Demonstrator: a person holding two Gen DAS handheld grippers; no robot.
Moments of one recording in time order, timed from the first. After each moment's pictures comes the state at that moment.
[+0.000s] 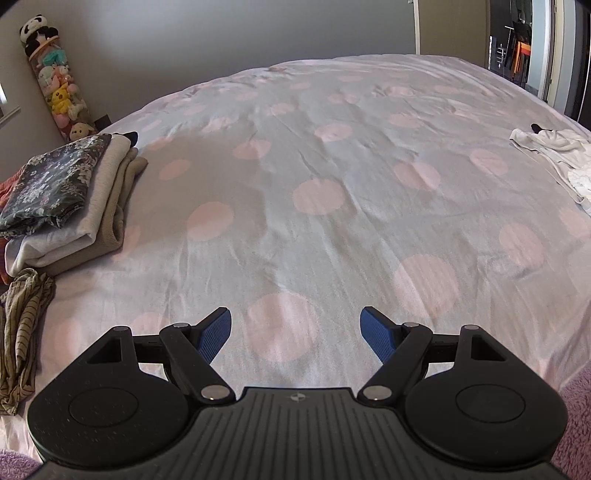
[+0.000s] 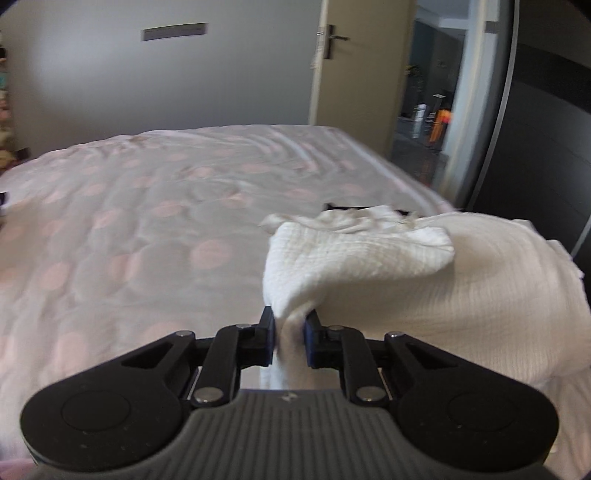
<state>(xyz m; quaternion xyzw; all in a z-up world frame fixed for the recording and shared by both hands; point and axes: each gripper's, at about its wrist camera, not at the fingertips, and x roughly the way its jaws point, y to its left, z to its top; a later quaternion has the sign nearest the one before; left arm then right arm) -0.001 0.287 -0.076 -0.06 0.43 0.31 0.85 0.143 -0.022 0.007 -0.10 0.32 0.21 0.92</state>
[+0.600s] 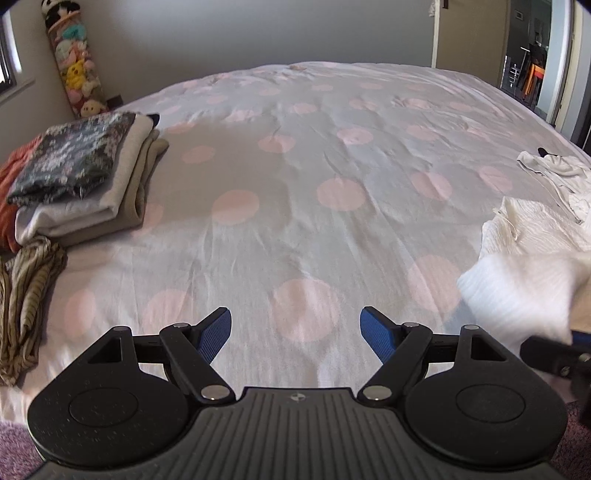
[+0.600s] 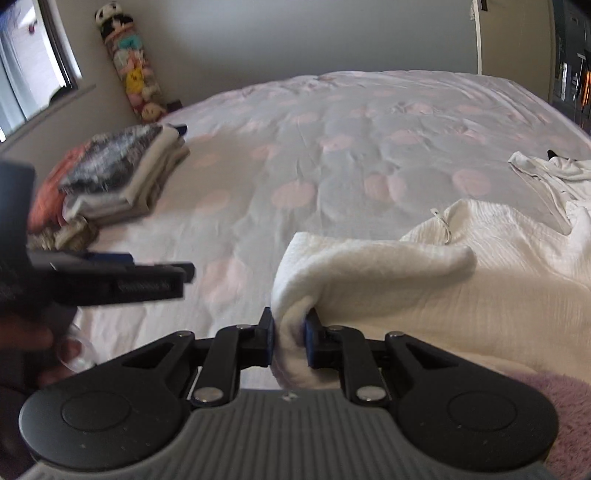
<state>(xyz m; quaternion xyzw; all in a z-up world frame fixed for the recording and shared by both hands) -0.036 0.305 -0.064 -0.12 0.42 0.31 0.85 0.022 0.122 -0.042 -0.07 0.40 0.42 0.81</state>
